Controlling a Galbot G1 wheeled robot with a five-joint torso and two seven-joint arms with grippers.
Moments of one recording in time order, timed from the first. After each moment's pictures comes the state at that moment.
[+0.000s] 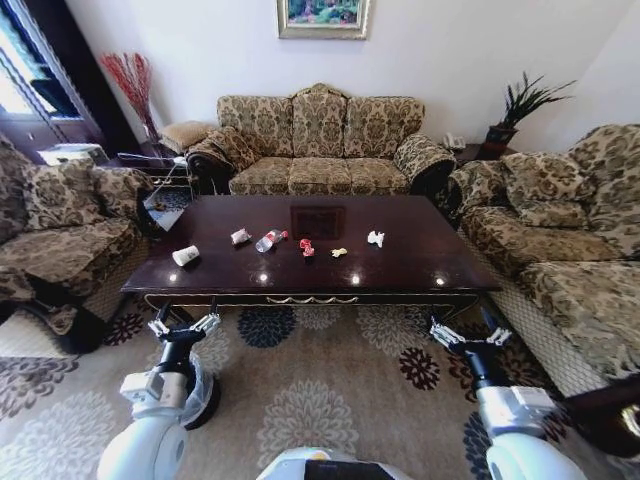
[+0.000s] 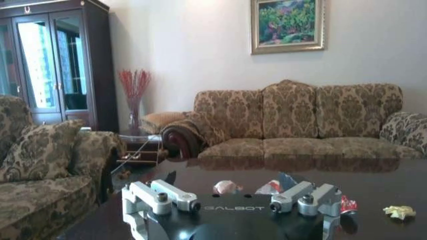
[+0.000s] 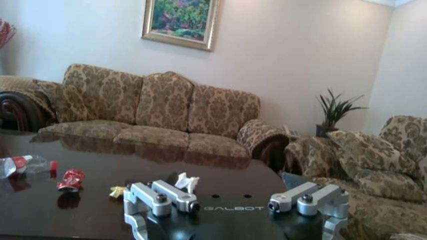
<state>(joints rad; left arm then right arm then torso) 1.77 -1.47 -0.80 -2.37 -0.21 0.09 -0.08 -1.80 1.37 0.78 2.40 0.16 -0.12 0.06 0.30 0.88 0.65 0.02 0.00</state>
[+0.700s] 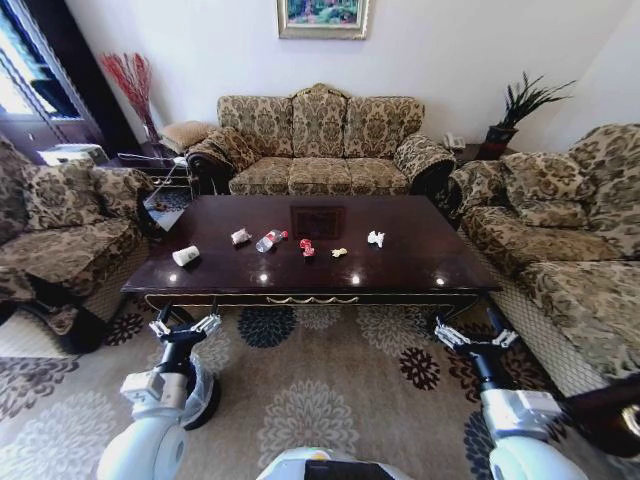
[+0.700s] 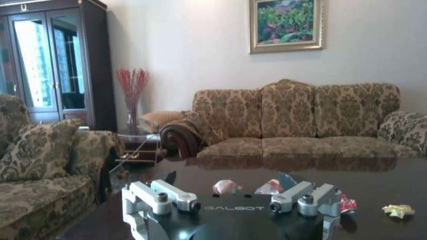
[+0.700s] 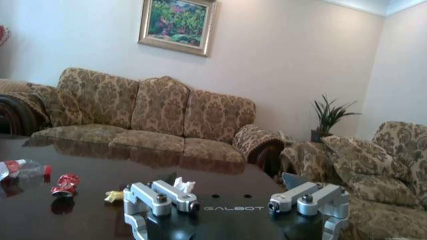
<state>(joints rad) 1.76 -1.46 -0.79 -2.38 -0.21 0.10 -0.08 -1.82 1.39 0.80 2.39 0.16 -0.08 0.05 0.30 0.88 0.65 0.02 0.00</state>
